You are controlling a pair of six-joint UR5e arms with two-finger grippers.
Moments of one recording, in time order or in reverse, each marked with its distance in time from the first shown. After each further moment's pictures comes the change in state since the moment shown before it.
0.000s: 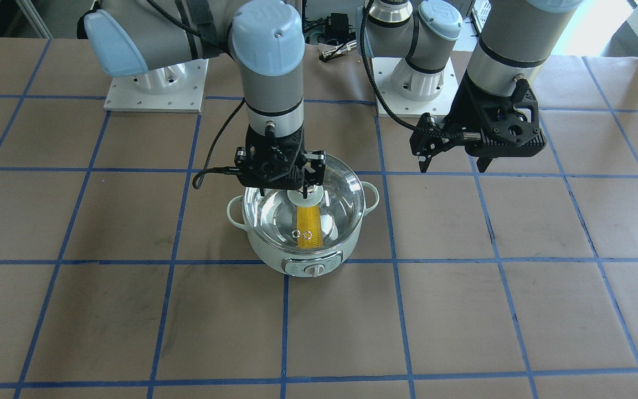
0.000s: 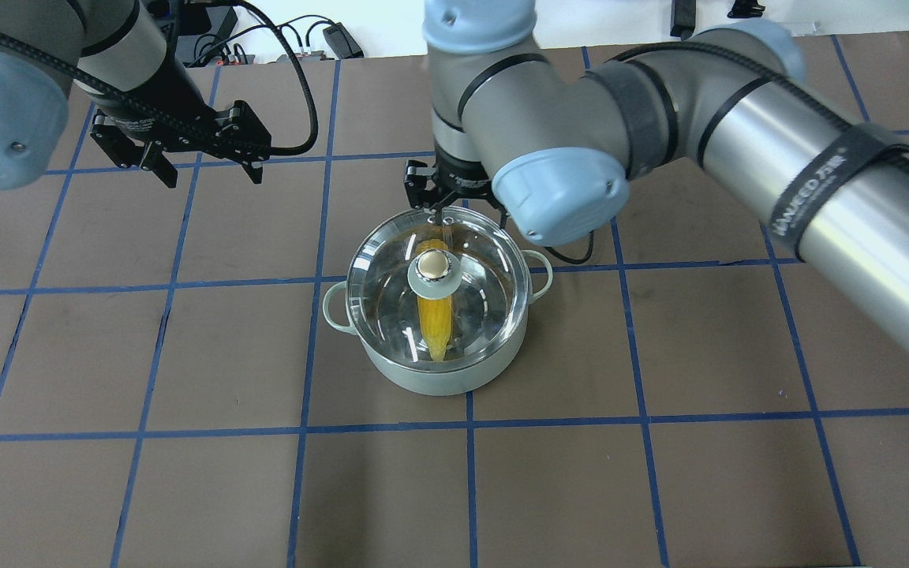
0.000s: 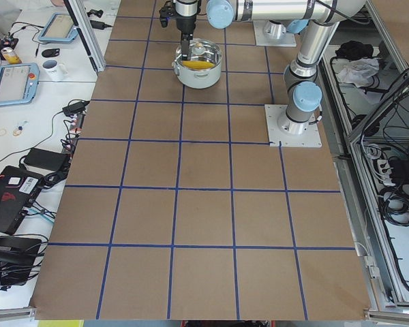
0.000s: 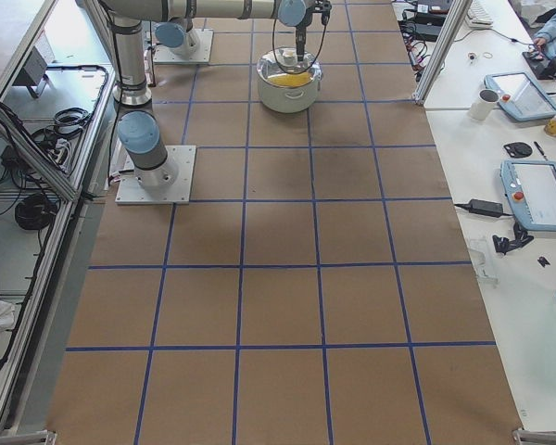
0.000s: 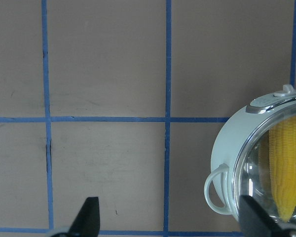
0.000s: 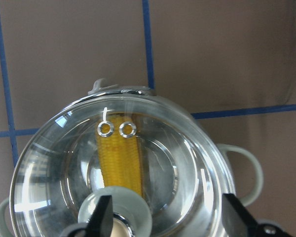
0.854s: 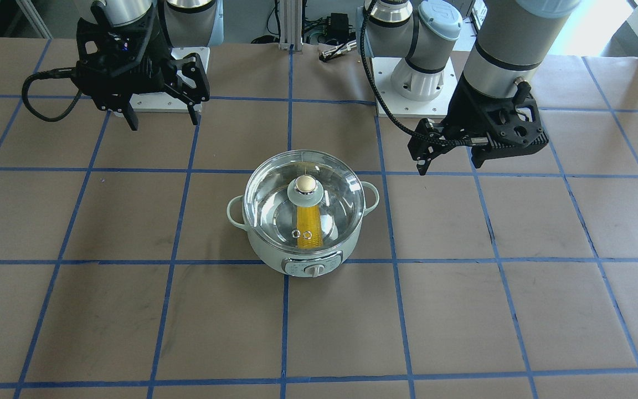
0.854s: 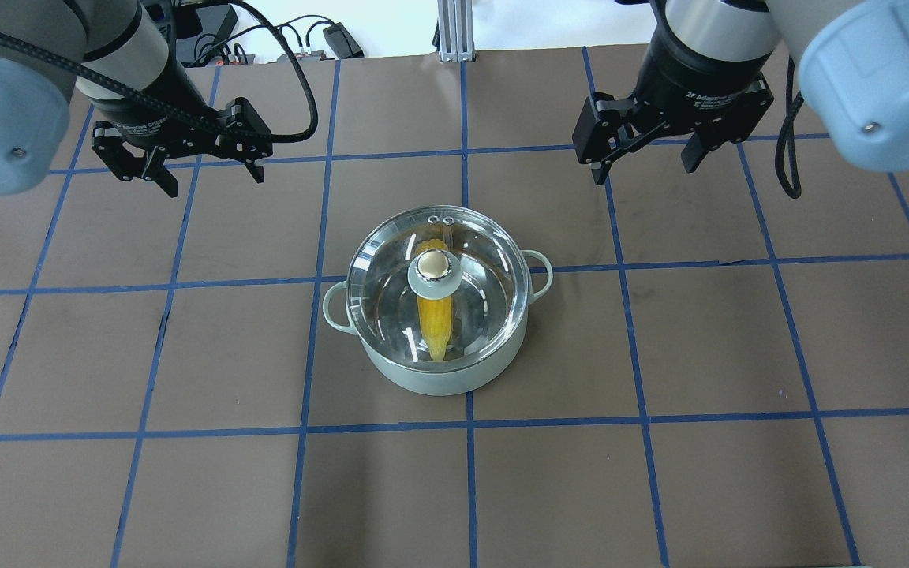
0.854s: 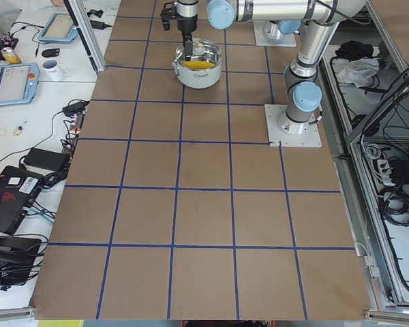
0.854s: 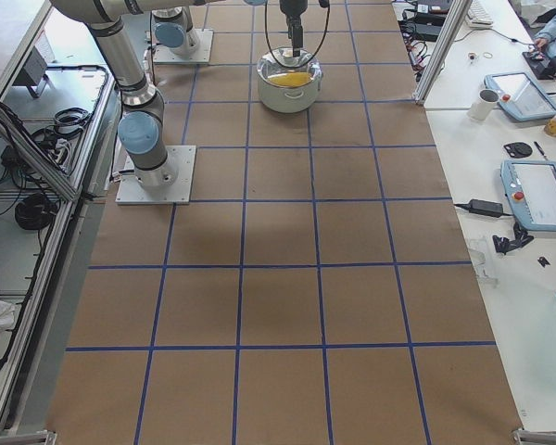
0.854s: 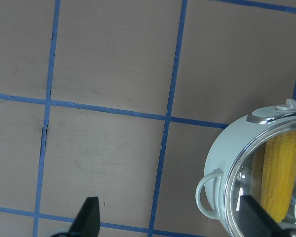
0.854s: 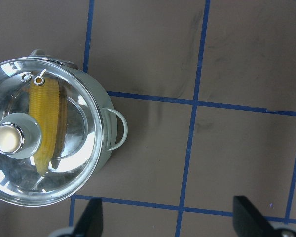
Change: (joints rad) left arm -0.002 0.007 -0.010 -0.003 -0.001 -0.142; right arm -0.273 -0.280 -0.027 0.324 0.003 -0.481
